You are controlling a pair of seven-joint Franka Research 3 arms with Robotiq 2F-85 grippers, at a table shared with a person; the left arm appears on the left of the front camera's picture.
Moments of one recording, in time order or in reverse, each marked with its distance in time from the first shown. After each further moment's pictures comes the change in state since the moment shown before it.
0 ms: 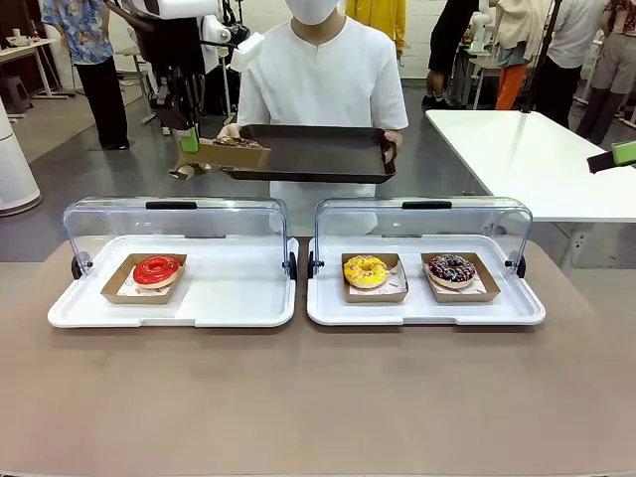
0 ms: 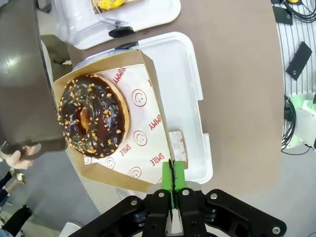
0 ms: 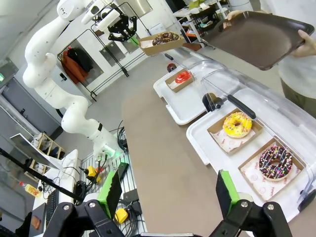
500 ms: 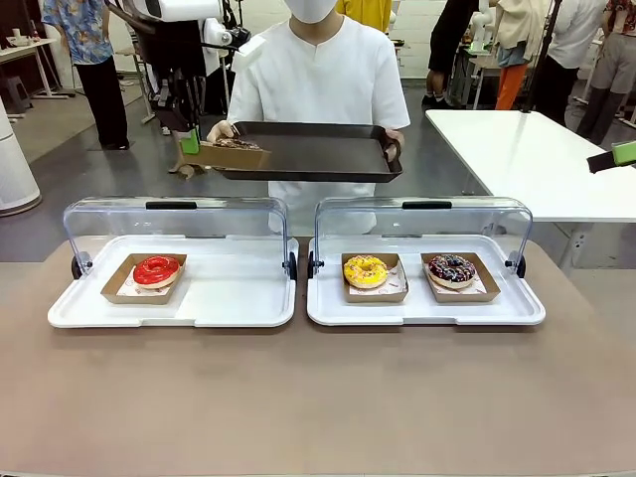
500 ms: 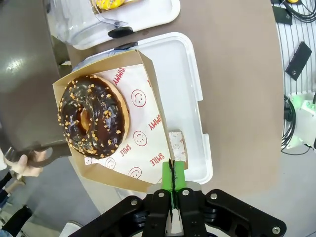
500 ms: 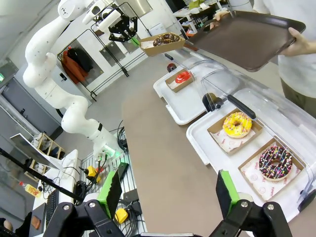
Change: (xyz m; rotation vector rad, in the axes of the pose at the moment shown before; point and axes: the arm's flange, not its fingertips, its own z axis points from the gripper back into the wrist) left arm 0.002 0.000 0.001 0.001 -0.001 -0.003; right arm 0.000 0.000 0.000 0.000 0.000 0.000
